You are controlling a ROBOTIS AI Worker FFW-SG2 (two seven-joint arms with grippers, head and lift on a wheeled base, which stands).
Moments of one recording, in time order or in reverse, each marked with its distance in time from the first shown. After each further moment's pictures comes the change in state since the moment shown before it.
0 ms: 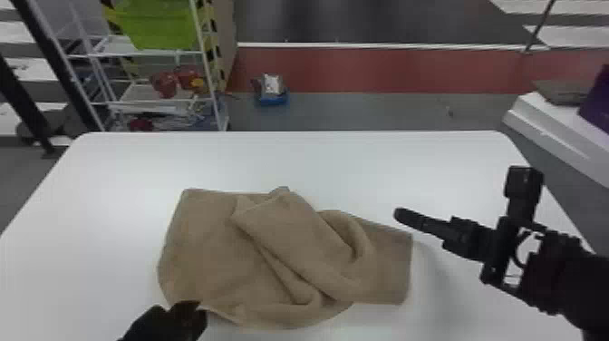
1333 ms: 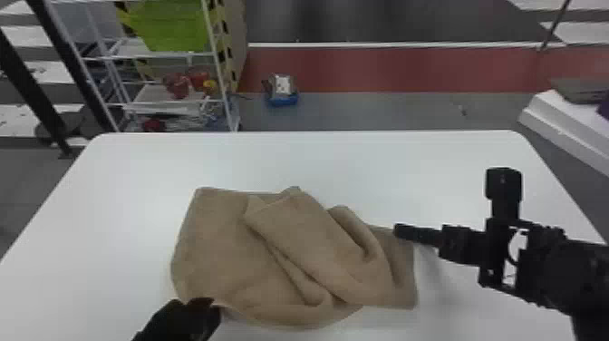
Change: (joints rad) left arm -0.031 0.001 0.010 0.038 0.010 -0.003 -0.002; right arm -0.056 -0.028 0.108 0.069 0.107 0.076 0.003
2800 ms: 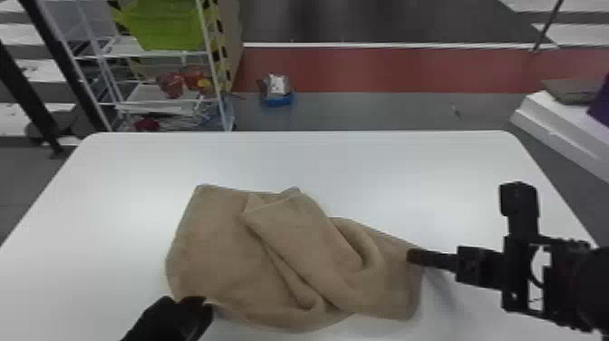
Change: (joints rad) left arm -0.019 -0.001 0.010 0.011 0.005 0.003 -0.014; right arm 0.058 -0.019 -0.049 -0.162 0.028 0.253 0.012
